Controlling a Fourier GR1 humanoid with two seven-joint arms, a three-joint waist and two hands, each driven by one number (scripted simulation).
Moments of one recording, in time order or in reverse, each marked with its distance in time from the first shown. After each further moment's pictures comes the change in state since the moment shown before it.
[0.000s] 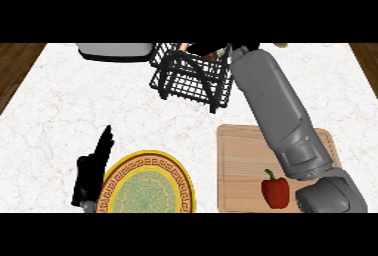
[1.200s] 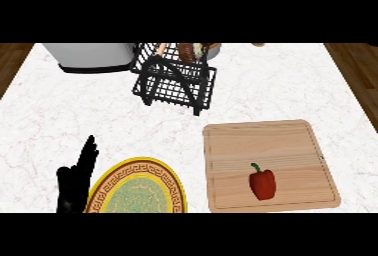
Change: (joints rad) left arm 0.082 0.018 0.063 -0.029 0.030 0.009 -0.014; right arm 0.452 -0.410 -0.233 -0.616 -0.271 0.124 0.099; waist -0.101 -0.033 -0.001
